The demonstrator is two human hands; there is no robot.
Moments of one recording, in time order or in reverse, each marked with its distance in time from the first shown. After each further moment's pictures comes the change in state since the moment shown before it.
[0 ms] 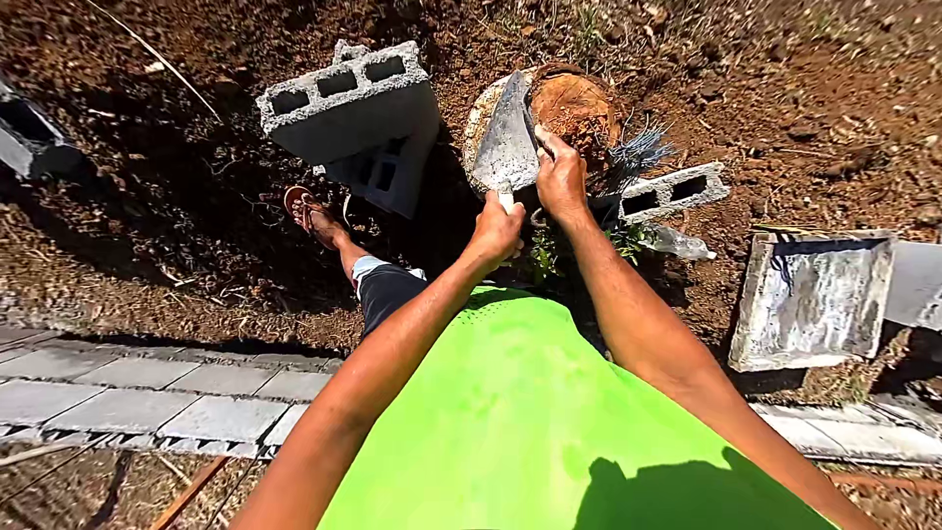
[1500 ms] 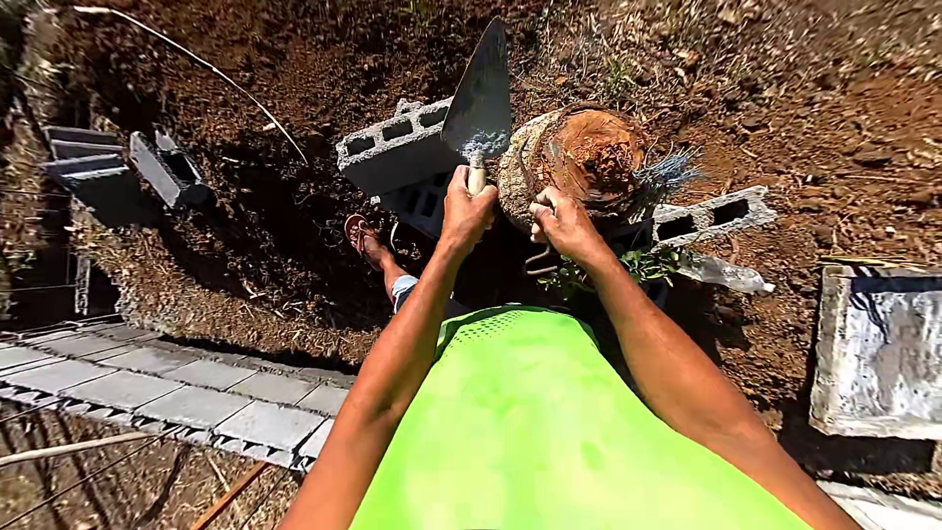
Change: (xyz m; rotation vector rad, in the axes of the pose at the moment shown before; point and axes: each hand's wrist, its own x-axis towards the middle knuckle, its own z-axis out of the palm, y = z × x) left_hand 0.001 0.009 -0.089 -0.022 0.319 0.454; right_hand -0.043 -0.024 -0.007 0.194 -0.394 0.014
